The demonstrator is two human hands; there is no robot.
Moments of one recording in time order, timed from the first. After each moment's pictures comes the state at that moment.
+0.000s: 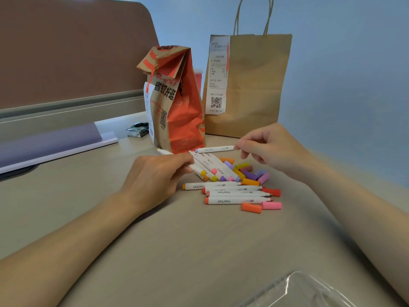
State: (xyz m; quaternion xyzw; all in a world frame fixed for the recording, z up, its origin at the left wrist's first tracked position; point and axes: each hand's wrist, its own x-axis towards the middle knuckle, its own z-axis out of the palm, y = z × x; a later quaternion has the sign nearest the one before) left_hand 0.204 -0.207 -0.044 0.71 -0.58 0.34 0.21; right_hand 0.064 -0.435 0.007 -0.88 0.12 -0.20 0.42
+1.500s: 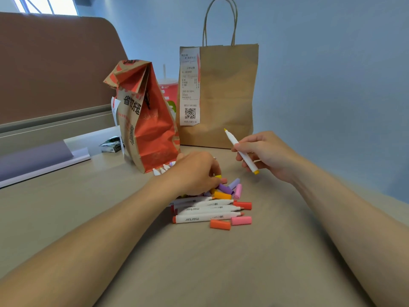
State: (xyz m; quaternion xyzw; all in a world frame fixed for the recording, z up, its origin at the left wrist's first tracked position) left_hand 0.175 -0.345 -0.012 0.84 -0.54 0.01 0.09; right_hand 0.059 -0.493 0.005 -0.79 0.23 -0.17 0.55
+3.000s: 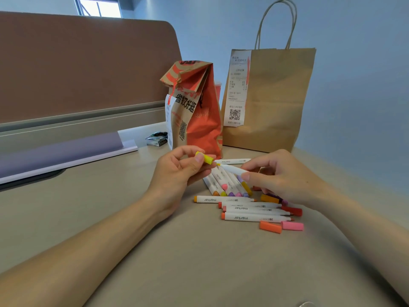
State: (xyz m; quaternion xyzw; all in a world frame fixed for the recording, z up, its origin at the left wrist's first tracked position) left_hand 0.183 -0.229 -0.024 0.54 -0.26 -0.16 0.78; right_hand 0.068 -0.423 -0.006 -0.90 0.01 -0.15 0.40
